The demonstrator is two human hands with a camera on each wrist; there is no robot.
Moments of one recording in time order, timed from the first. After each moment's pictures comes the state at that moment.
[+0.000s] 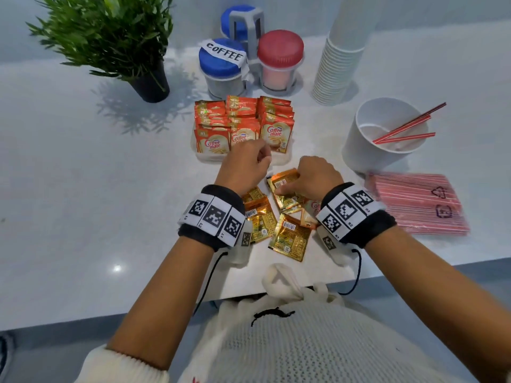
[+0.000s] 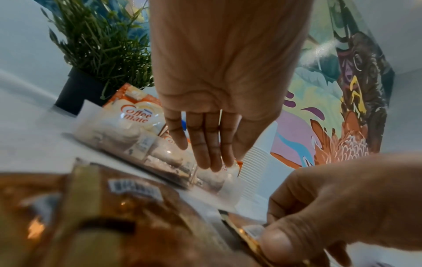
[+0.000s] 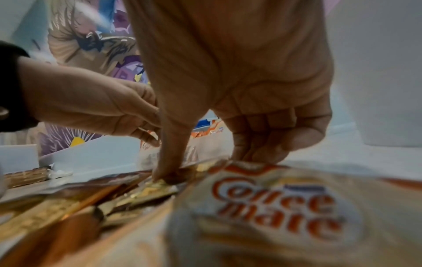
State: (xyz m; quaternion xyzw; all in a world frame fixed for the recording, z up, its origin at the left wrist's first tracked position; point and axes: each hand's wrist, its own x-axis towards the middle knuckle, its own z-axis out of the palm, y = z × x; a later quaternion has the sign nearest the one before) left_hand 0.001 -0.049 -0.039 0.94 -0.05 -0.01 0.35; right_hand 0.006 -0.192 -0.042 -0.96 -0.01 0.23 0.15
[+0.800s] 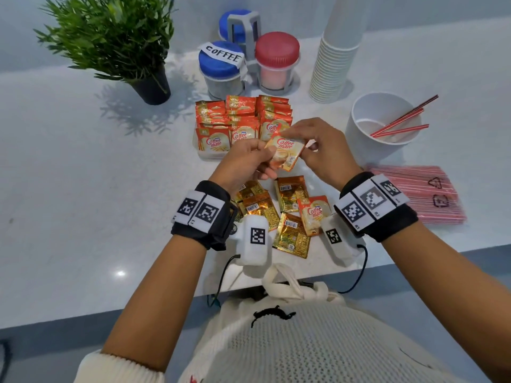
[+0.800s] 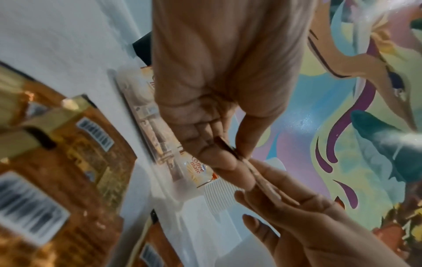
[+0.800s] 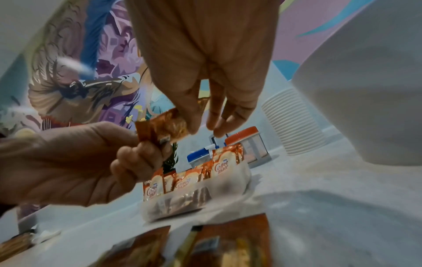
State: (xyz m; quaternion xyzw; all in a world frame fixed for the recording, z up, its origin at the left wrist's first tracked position) left_hand -0.019 -0.045 -0.015 0.71 0.07 -0.19 0.68; right_hand -0.001 -0.205 -0.016 -0.91 -0.16 -0.03 0.39
